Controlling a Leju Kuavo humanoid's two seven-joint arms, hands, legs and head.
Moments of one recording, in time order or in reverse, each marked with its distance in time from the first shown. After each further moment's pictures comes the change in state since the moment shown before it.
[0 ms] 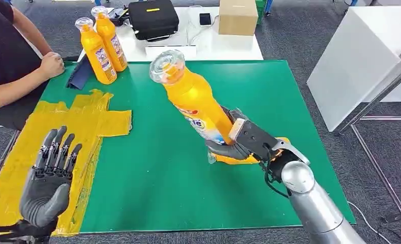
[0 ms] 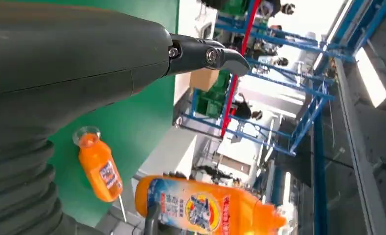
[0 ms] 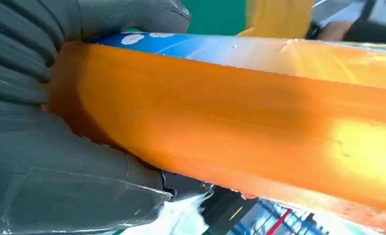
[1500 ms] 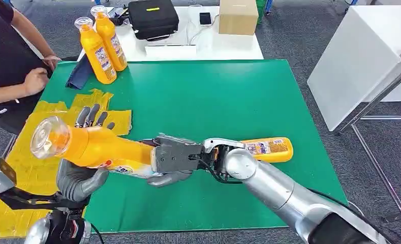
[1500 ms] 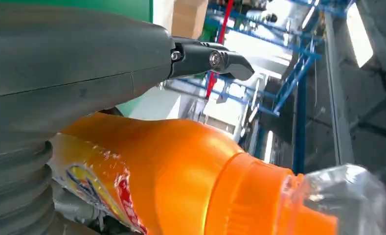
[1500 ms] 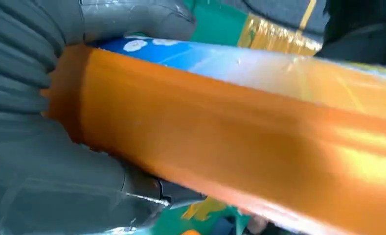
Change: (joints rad) left arm -0.196 -0.071 -0.154 0.154 -0.001 -0.011 -0.037; right arm -0.310 0.117 0.469 0.238 -0.151 0.209 0.010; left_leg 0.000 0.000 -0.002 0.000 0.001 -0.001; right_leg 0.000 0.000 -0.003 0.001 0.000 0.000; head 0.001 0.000
